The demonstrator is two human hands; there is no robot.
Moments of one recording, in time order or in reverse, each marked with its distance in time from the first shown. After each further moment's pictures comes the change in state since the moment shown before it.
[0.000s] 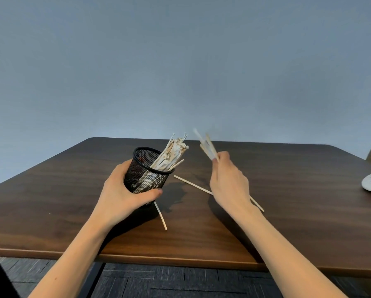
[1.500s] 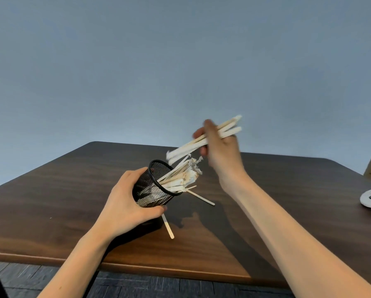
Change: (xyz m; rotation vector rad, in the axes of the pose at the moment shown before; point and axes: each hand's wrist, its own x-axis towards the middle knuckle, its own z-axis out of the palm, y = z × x) left_hand -0.004 0.009 0.002 0.111 -0.070 0.084; right_hand 0.045 -0.068 -0.051 0.971 -0.071 0.198
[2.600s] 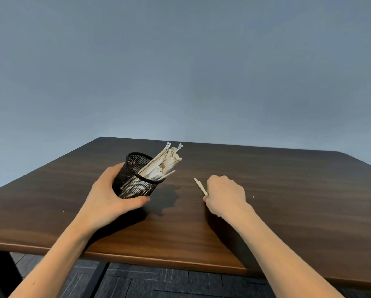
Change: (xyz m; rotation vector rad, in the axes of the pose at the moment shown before) left_hand 0.001 -0.045 -0.044 -0.051 0.058 -0.071; right_hand -0.033 0.067 0.007 -1.380 -0.376 0.161
